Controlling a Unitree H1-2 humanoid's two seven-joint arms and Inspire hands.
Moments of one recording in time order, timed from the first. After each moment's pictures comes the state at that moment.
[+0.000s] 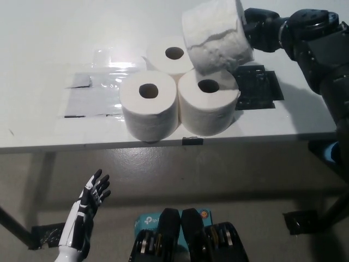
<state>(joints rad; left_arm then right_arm) 0.03 0.10 0.00 0.04 -0.07 -0.18 -0.12 -1.41 -0.21 0.14 1.37 0.01 0.30 0.41</state>
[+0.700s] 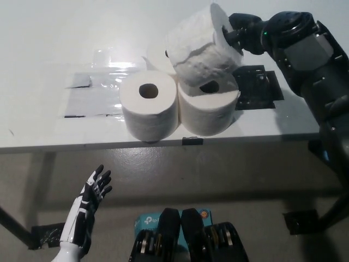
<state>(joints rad) 0.02 0.11 -0.01 0.03 -0.06 -0.18 -0.12 -1.44 -0.15 0.23 1.39 -0.10 0.26 0.37</state>
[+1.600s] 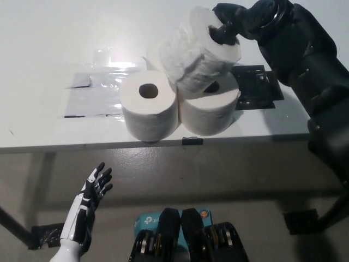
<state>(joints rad) 0.01 0.11 -0.01 0.01 -0.05 -0.14 -0.12 -1.50 -0.12 0.39 1.41 -0.26 0.19 0.40</state>
